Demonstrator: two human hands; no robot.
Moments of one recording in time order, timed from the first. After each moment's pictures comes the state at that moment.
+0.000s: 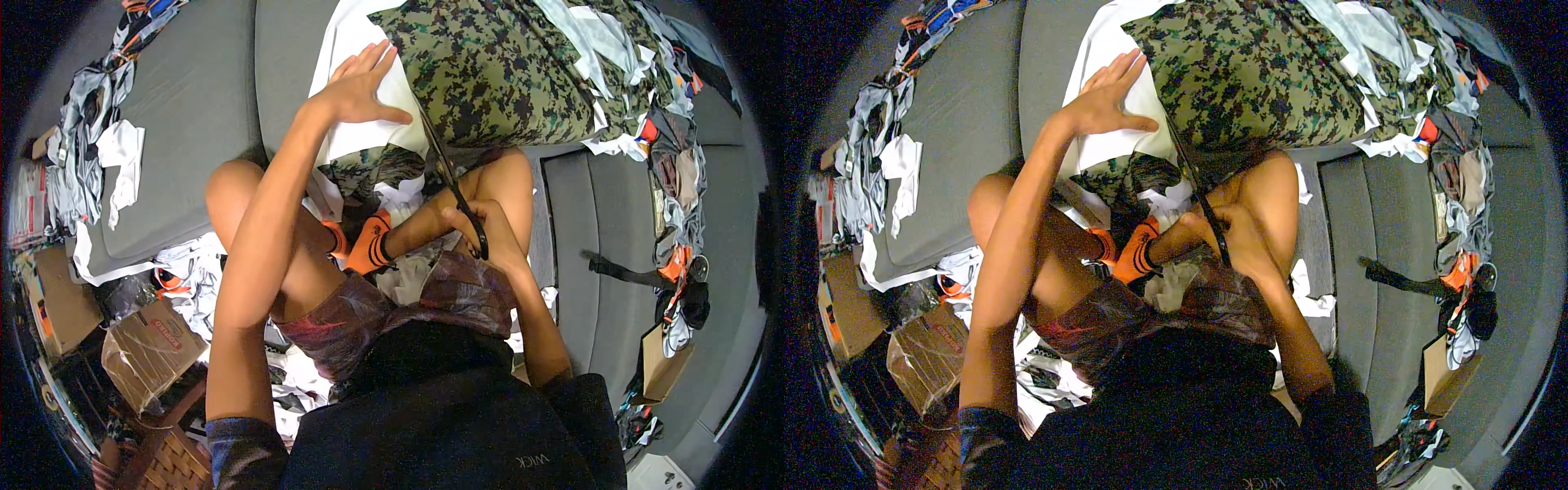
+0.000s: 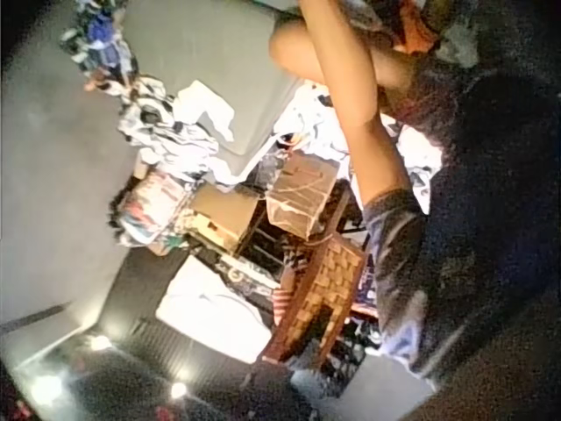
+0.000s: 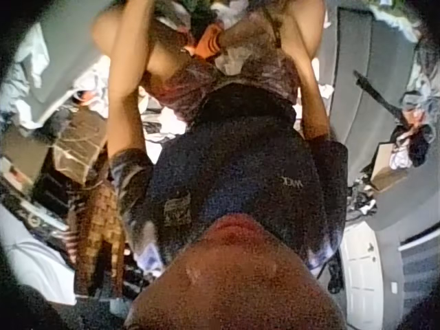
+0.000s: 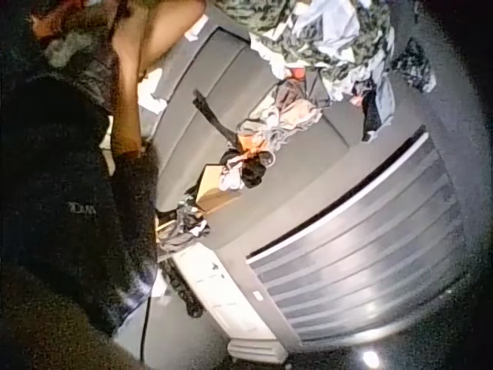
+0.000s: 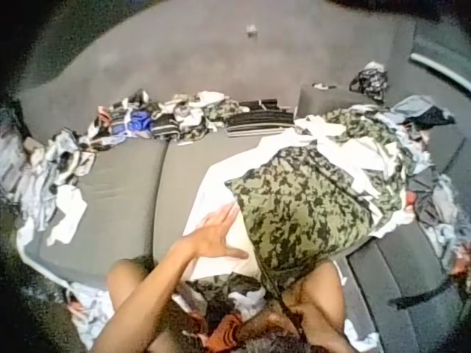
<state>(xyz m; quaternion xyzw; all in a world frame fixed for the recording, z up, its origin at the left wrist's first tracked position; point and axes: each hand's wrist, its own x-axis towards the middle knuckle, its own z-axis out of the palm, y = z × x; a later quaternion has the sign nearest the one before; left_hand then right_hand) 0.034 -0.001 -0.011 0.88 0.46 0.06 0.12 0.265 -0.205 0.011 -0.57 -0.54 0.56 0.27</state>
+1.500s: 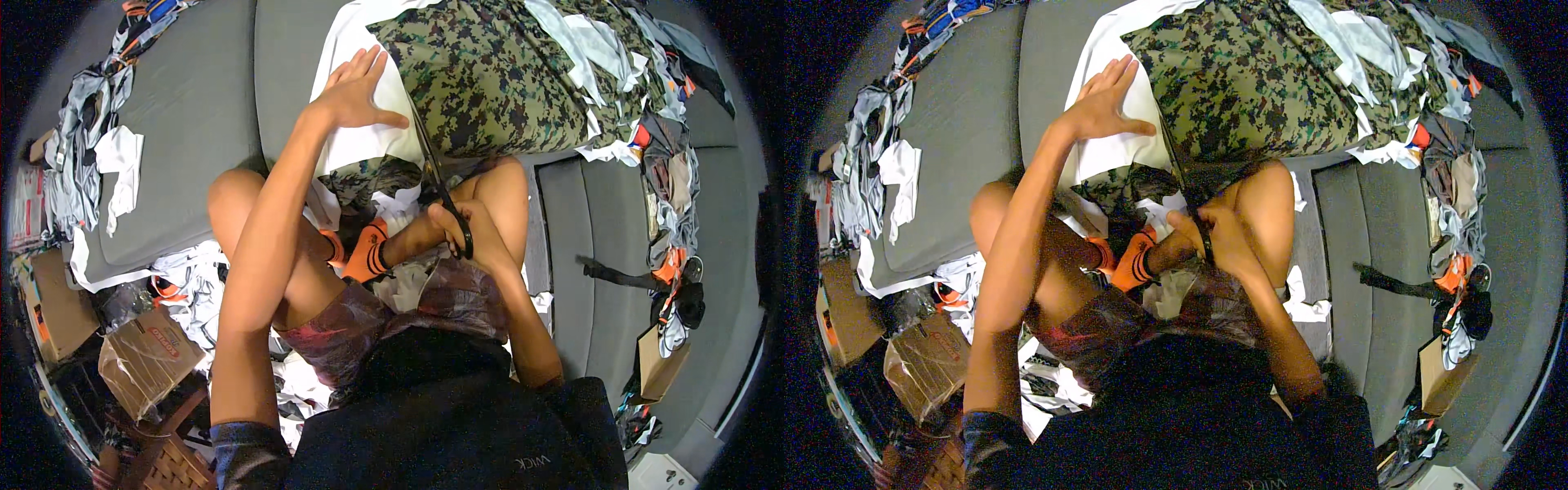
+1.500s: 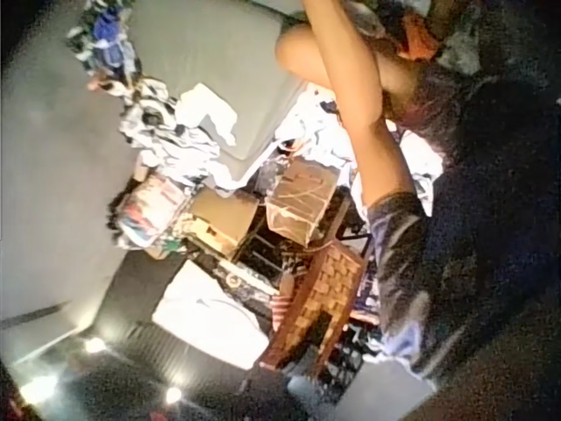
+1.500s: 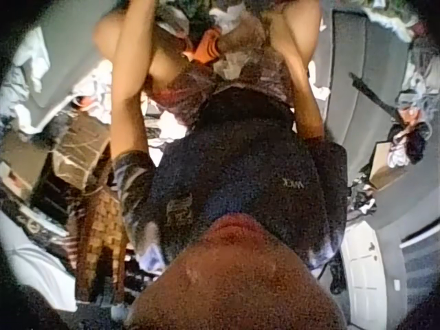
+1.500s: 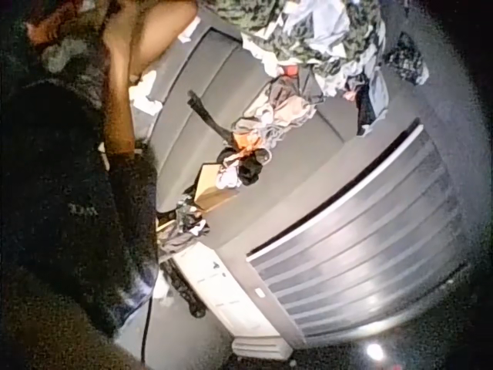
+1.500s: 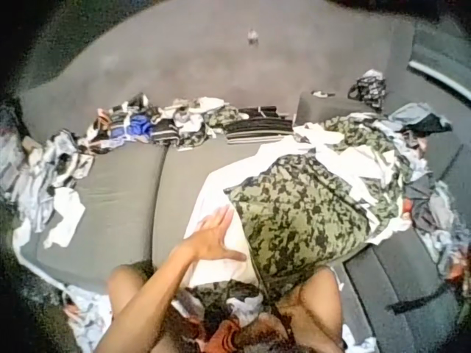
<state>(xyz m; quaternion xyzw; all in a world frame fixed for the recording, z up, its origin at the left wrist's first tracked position) 0.033 0.007 -0.015 0.86 0.49 0.08 0.12 0.253 -0.193 -0.001 -0.62 -0.50 0.55 0.24</state>
